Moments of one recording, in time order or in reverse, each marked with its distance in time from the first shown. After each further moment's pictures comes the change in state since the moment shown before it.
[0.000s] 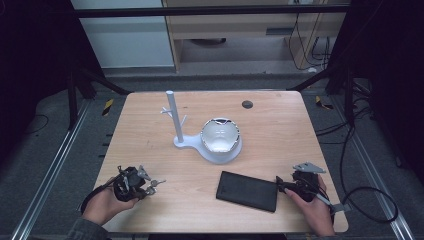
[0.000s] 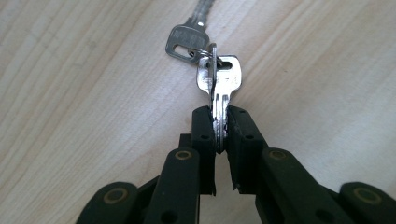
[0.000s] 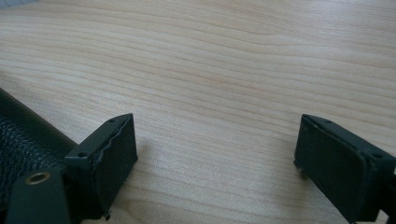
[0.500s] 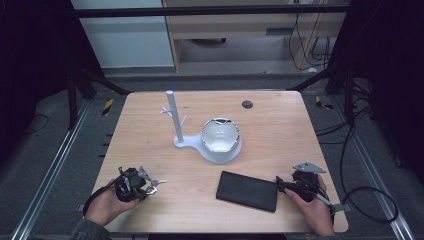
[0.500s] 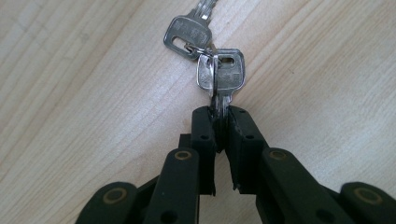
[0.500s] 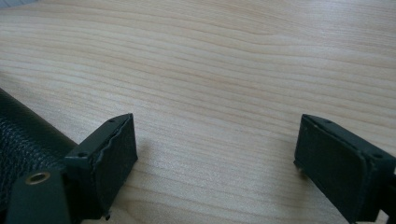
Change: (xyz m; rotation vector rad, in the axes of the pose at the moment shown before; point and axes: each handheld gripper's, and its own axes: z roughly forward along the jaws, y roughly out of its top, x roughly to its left) left arm -0.001 -0.001 0.007 0.000 -0.007 -0.027; right arm 0.000 0.000 0.000 0.001 -0.001 0.000
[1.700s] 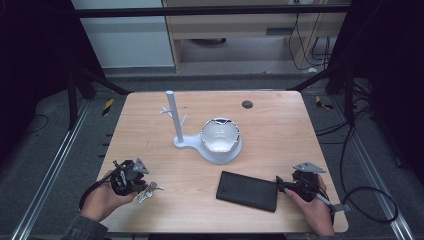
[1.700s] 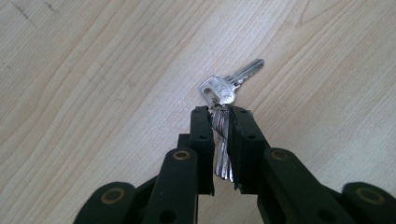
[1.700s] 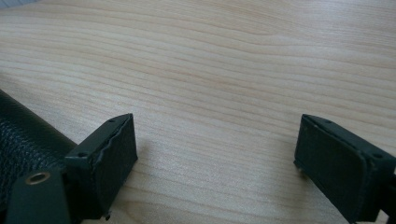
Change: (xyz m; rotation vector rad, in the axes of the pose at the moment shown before) left arm 0.005 0.011 -0.029 -0.098 0.042 0.039; right arm 0.000 0.000 0.000 -0.001 -0.001 0.004
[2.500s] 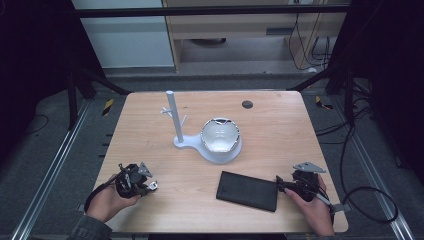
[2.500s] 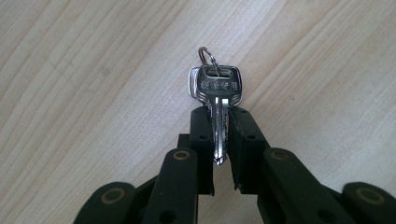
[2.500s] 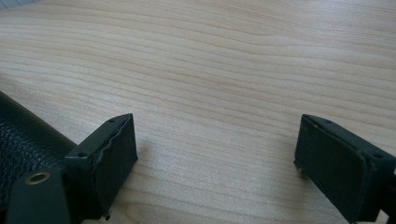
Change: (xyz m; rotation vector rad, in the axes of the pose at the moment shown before) left arm -0.003 -0.005 0.023 0.055 -0.027 0.008; right arm 0.000 0.000 0.000 0.000 -0.002 0.008
